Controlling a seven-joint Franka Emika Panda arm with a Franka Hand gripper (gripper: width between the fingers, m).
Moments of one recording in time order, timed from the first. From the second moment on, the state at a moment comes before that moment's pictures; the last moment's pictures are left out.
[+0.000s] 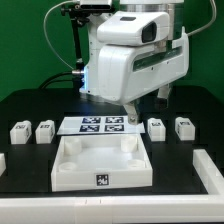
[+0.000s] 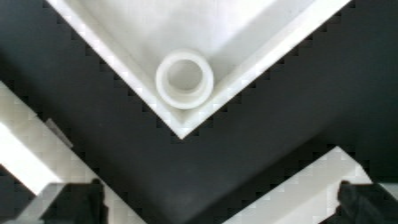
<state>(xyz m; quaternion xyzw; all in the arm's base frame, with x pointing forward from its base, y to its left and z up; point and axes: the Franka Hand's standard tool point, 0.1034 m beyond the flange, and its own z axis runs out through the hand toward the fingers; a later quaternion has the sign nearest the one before) 0.566 0.057 0.113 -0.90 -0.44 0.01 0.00</state>
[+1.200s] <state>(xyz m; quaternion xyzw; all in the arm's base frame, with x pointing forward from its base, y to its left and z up) 0.476 0.029 0.080 -0.84 -0.54 0.01 0.00</state>
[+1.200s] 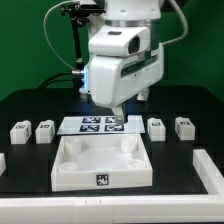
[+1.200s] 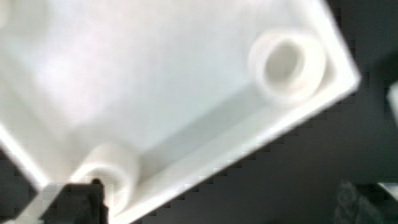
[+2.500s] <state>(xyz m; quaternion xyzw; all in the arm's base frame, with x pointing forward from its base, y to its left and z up) 0.428 -0.033 0.006 -0.70 -0.71 -0.01 0.01</state>
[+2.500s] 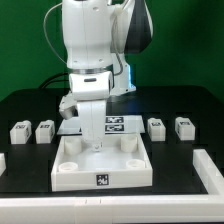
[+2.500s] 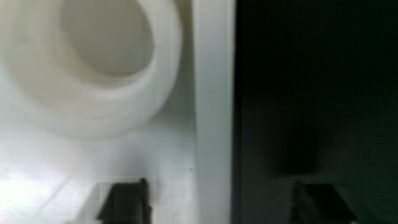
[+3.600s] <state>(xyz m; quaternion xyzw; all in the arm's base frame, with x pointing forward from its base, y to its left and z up) 0.445 -0.017 0.007 -0.71 -0.70 -0.01 0.02</state>
